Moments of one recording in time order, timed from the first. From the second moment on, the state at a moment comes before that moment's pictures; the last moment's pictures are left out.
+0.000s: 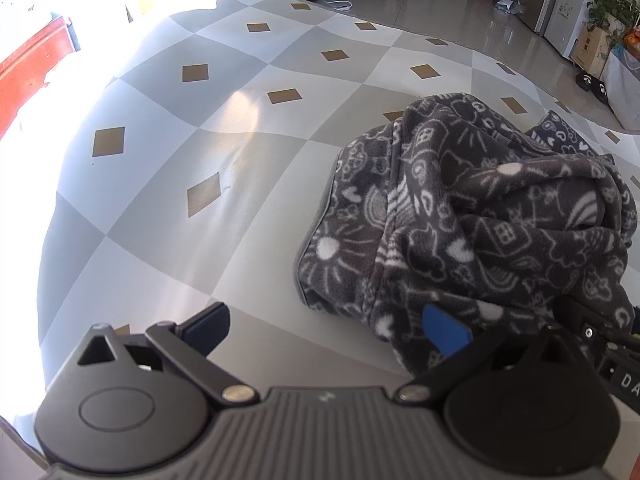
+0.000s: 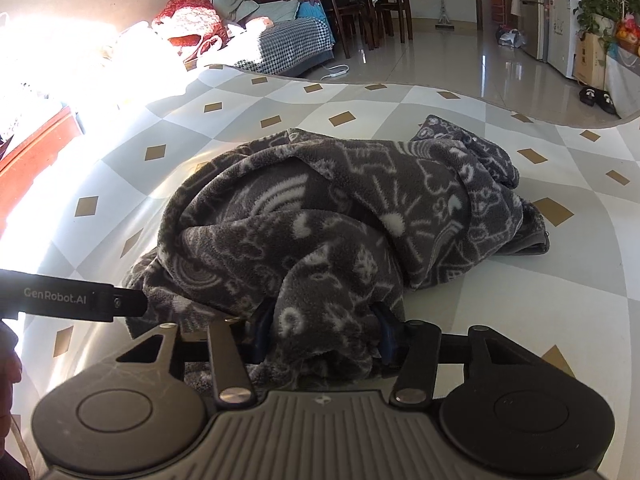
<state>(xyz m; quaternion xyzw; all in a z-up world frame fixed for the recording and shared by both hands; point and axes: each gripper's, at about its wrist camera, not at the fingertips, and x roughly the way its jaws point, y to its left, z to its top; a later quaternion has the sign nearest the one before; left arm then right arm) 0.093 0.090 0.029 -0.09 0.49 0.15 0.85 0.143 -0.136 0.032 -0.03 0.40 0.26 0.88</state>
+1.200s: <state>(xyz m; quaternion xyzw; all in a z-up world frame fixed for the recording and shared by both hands) -0.025 0.071 0.002 -0.14 0.50 0.10 0.85 -0.003 -0.189 0.049 -0.08 0.41 0.21 0.89</state>
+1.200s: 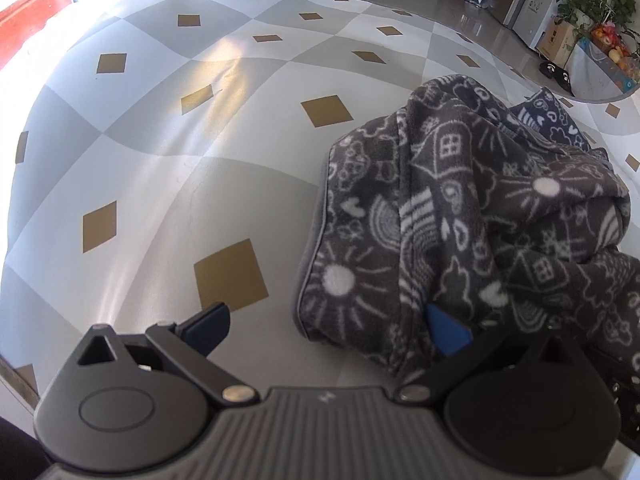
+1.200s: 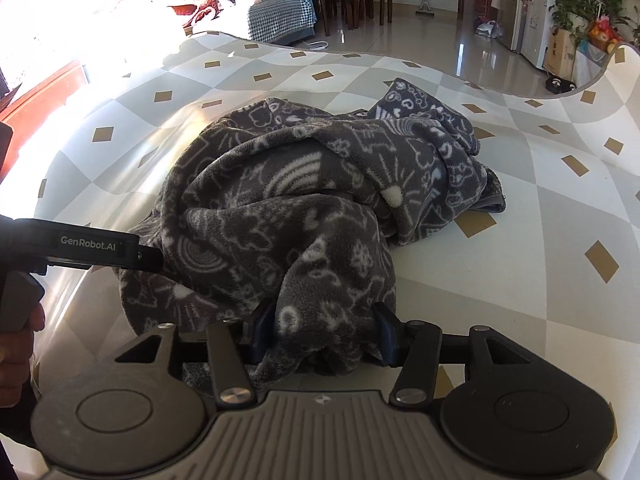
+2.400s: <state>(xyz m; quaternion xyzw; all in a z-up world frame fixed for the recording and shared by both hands) -0.033 0.113 0.012 -0.18 0.46 0.19 0.85 -0.059 -0.074 0.022 -0.22 0.31 0.38 0.84</state>
